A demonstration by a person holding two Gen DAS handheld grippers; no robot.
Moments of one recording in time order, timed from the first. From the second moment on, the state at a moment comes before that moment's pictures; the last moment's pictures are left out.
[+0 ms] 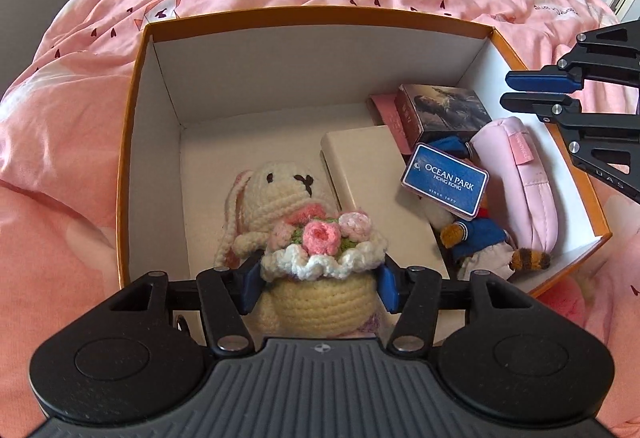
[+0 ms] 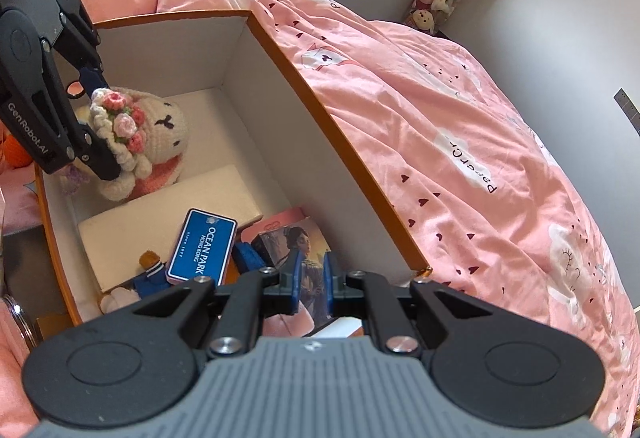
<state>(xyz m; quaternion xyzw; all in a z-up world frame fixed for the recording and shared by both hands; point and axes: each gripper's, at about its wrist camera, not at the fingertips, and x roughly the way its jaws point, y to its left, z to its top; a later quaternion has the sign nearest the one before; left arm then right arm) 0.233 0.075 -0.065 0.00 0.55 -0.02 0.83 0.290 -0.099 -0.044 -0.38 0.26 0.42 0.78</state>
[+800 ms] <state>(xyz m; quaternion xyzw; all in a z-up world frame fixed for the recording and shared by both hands) 0.221 0.068 -0.042 0.04 0.54 -0.01 0.84 0.276 -0.111 -0.040 -0.34 0.28 0.42 0.79</state>
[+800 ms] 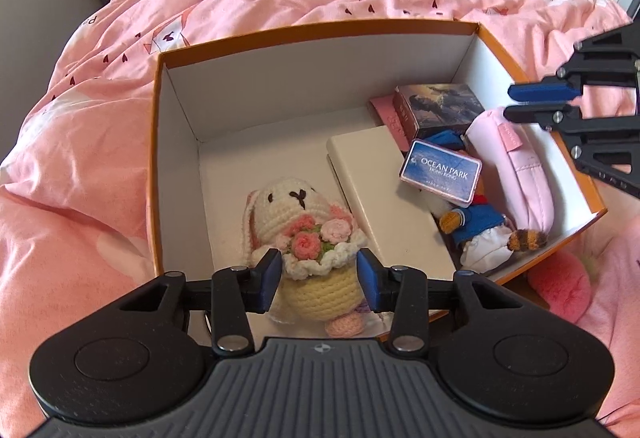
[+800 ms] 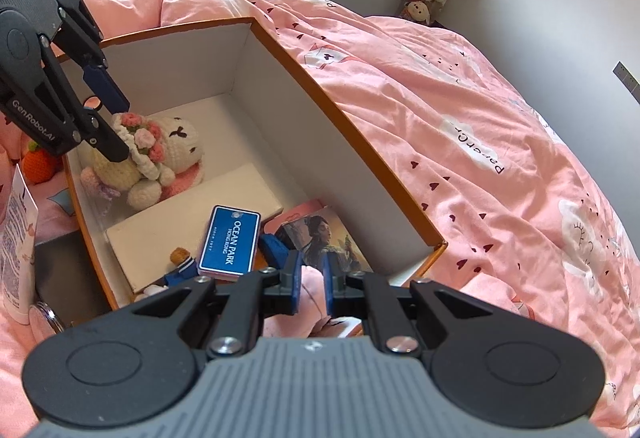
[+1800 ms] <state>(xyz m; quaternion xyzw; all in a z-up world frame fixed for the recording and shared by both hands) 0.096 0.078 0.034 -0.05 0.34 -0.03 0.94 0.189 -0.165 -0.016 -0.10 0.36 0.28 0.89</state>
